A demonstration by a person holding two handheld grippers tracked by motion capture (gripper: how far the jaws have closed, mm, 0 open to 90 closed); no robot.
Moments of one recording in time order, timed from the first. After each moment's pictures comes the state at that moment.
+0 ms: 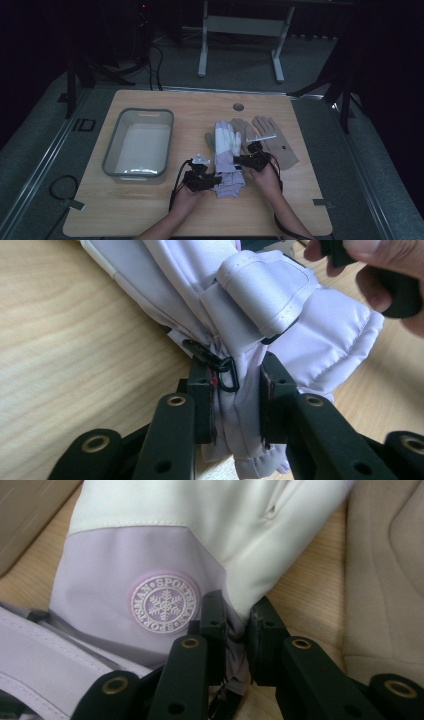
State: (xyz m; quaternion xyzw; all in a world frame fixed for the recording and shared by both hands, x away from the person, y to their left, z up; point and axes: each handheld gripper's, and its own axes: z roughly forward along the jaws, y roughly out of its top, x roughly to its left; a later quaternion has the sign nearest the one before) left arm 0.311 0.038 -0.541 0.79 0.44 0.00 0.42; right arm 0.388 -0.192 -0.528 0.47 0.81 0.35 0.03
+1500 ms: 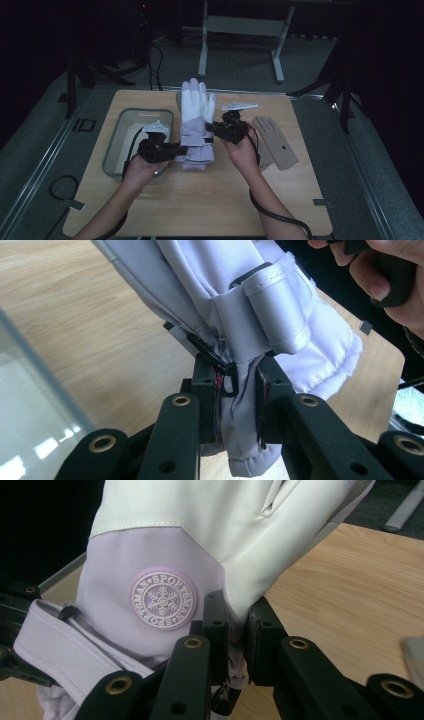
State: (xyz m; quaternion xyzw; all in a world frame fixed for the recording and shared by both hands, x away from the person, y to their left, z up) left arm 0.330 0.150 -0.431 0.80 0.39 0.05 0.46; right arm 0.392 -0.100 -0.404 0.39 0.79 0.46 0.09
